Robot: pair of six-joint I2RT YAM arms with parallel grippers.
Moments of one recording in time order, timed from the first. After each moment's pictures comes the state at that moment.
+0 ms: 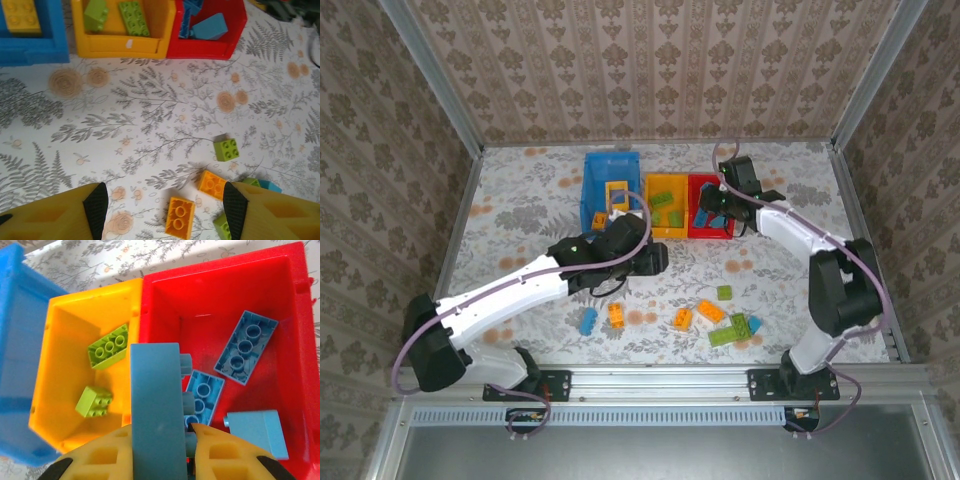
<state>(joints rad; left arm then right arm) -1.04 1.34 1.16 -0.65 -0.16 -0.82 0.27 1.71 1.21 -0.30 -0.09 0.50</state>
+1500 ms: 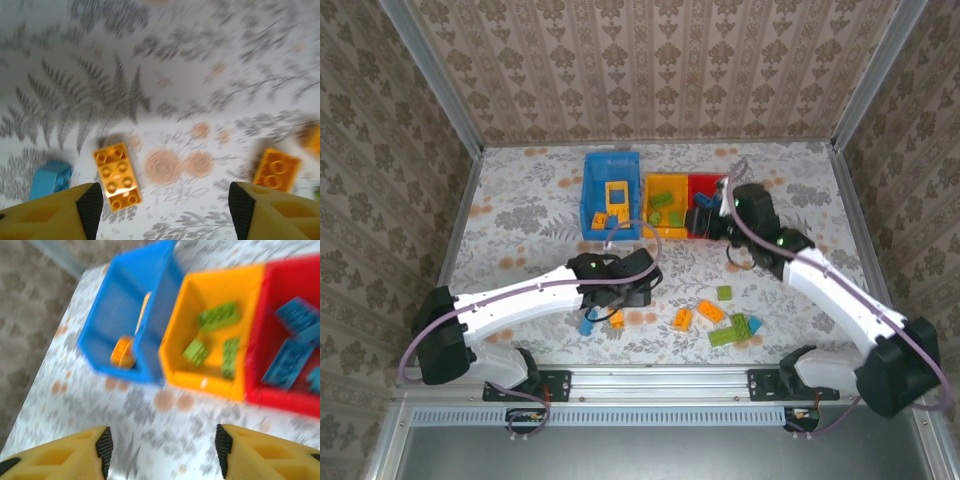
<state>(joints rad) -1.14 1.38 1.05 -0.94 -0.27 -1.04 0.47 1.18 0.91 -0.28 -0.16 0.50</state>
